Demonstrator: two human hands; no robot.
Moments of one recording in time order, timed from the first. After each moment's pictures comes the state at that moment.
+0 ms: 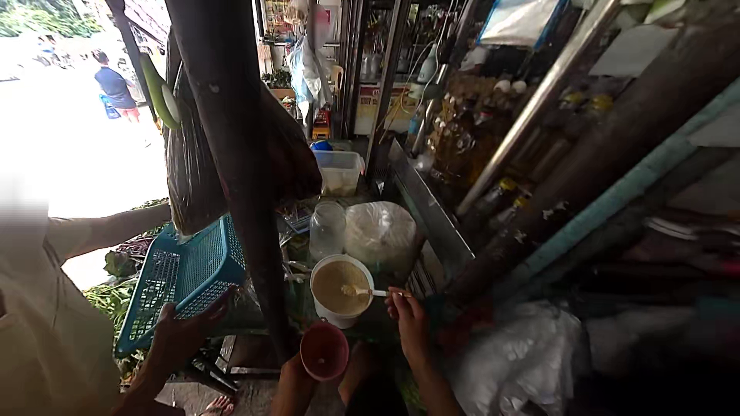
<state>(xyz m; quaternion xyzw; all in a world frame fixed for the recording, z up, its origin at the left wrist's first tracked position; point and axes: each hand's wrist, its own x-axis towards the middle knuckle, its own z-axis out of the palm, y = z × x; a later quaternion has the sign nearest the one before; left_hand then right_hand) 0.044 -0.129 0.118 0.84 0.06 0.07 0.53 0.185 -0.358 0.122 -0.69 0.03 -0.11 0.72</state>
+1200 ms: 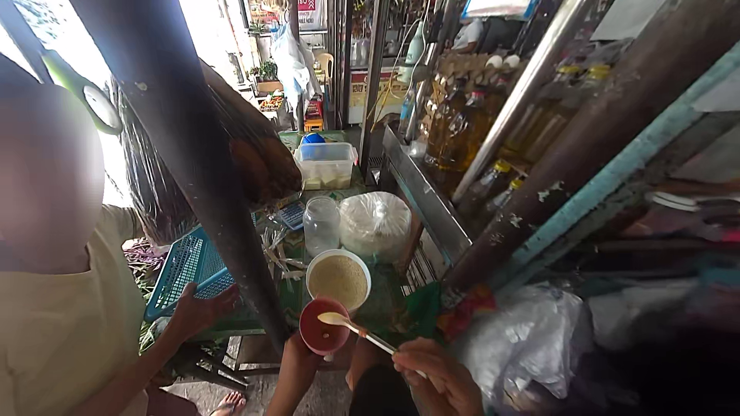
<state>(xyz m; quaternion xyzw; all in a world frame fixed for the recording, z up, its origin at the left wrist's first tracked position) 0.074 -0.137 0.145 0.81 0.04 0.12 0.58 0.080 -0.377 0.199 -0.64 -0.39 -0.22 0.63</state>
